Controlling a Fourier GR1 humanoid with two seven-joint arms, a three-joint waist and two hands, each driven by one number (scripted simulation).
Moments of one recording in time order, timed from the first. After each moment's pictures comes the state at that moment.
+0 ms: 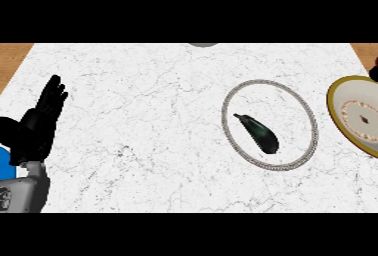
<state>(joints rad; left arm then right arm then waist) -0.18 0.26 0.14 -1.52 -0.02 0.06 0.13 -0.70 -0.48 -0.41 -1.02 1.10 -0.26 0.63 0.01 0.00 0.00</state>
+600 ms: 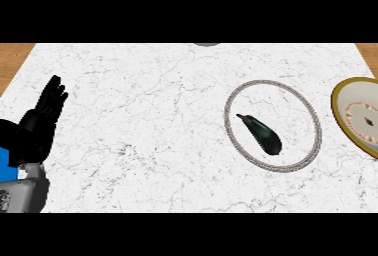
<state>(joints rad) -0.17 0.25 0.14 -1.54 -0.03 0.04 0.13 -0.71 -0.63 -0.54 -0.58 0.99 -0.29 0.47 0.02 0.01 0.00</state>
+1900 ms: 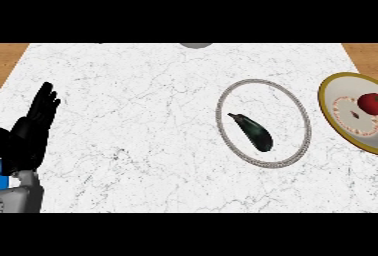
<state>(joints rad) -0.12 0.25 0.16 -1.56 -0.04 0.05 0.13 -0.34 -0.62 -1.10 -0.82 0.22 -0.07 -0.11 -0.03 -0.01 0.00</state>
